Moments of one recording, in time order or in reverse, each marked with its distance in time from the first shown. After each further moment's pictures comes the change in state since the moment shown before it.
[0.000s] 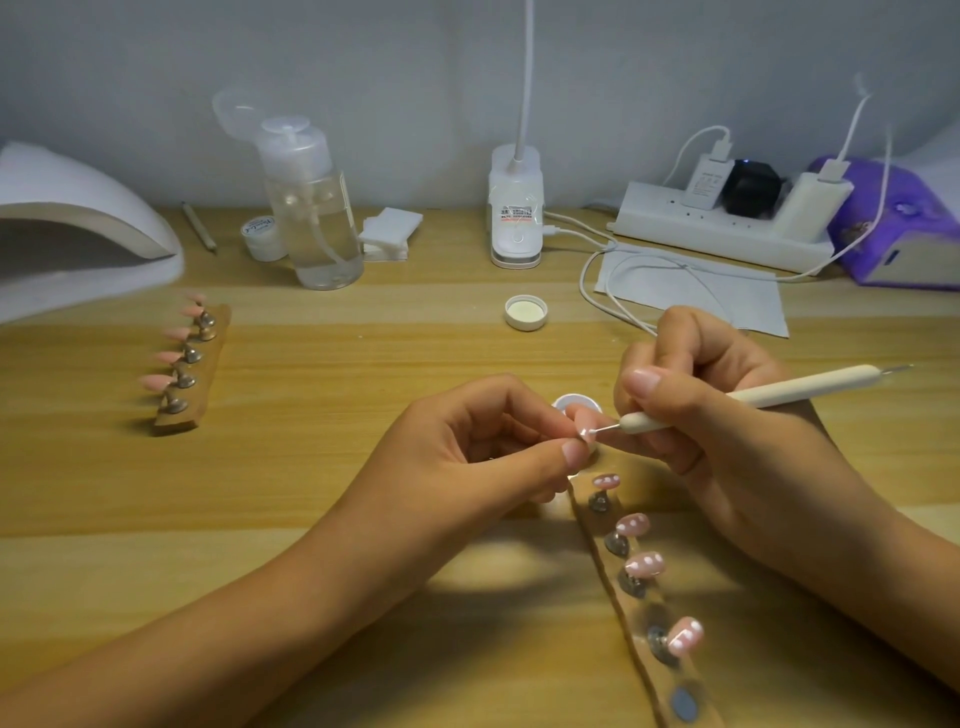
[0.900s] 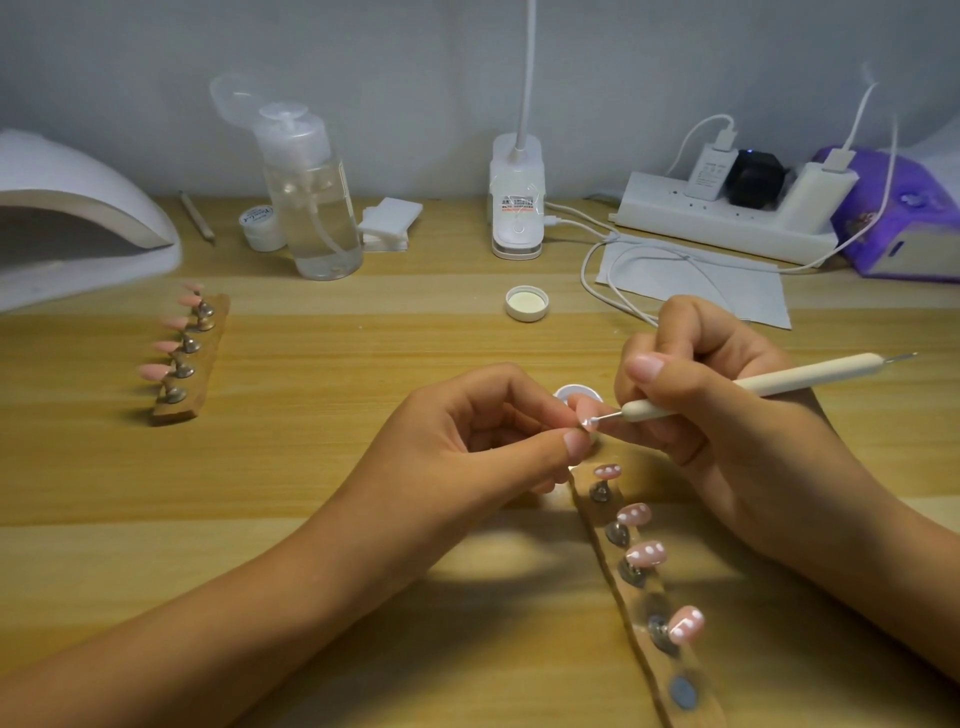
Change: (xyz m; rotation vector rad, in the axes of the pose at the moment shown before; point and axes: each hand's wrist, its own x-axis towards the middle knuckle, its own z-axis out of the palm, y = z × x) left_hand 0.000 0.001 0.001 -0.003 0.000 0.007; right_hand 0.001 0.003 -0.002 0.004 -0.019 -0.014
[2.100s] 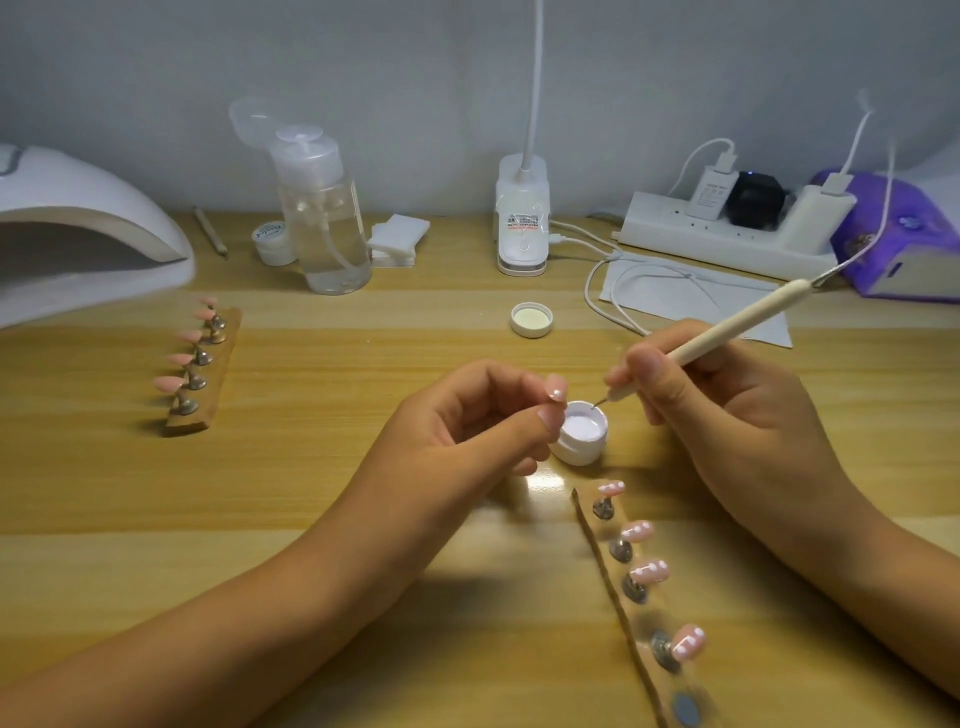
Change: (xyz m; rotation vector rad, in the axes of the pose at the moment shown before) left_hand 0.004 -0.003 -0.005 -0.066 0.093 0.033; right_hand 0.003 0.005 -0.012 -0.668 0.132 -0.187
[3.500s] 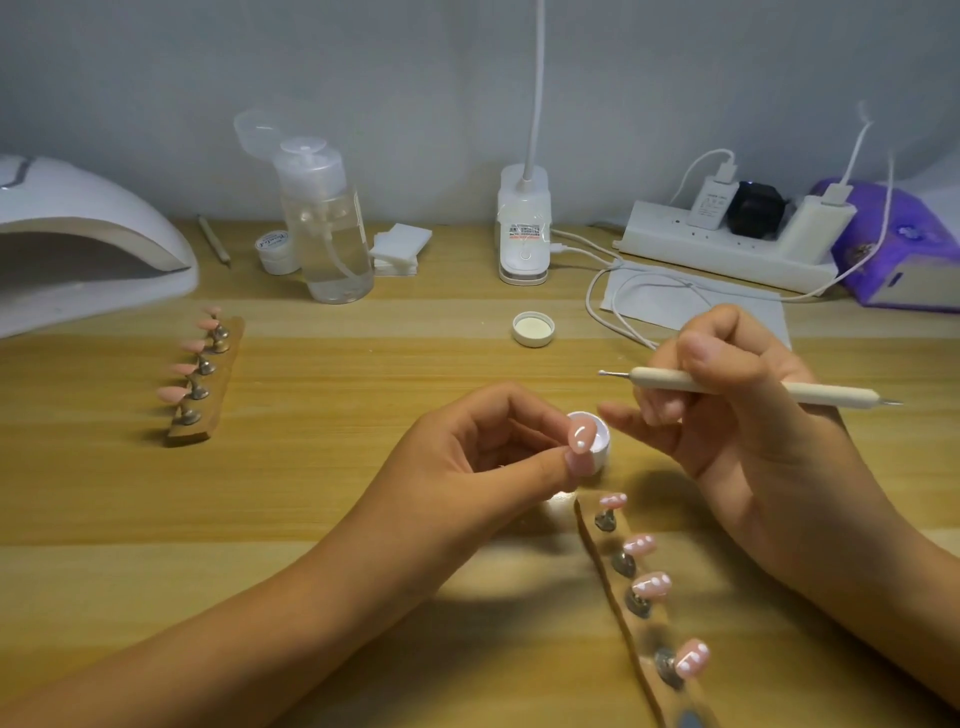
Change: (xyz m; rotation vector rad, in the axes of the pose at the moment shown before) left_hand -0.003 0.004 0.005 -0.005 -0.073 -0.033; right_hand 0.003 -0.004 0.001 0.673 0.011 0.160
